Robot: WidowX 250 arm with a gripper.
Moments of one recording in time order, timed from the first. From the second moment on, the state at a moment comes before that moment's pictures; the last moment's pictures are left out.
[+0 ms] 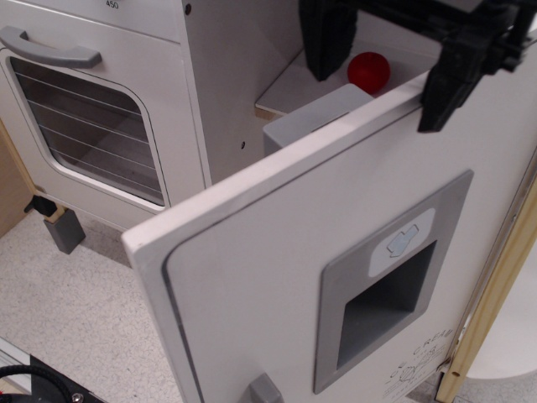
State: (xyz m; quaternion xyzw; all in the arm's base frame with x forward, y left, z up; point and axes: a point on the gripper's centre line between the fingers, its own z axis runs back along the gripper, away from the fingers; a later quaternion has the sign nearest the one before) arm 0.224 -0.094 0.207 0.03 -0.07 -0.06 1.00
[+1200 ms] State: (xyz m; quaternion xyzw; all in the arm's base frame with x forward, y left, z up) arm 0.232 -0.070 0.219 0.05 -0.07 -0.04 1.00
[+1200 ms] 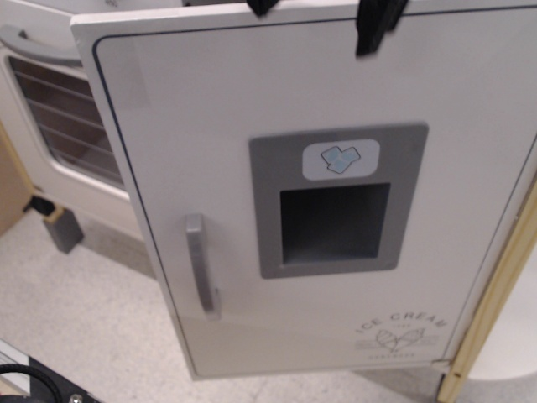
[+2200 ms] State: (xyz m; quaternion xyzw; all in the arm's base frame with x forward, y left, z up) arm 0.238 -0.021 0.119 -0.03 -0.10 0.13 0.99
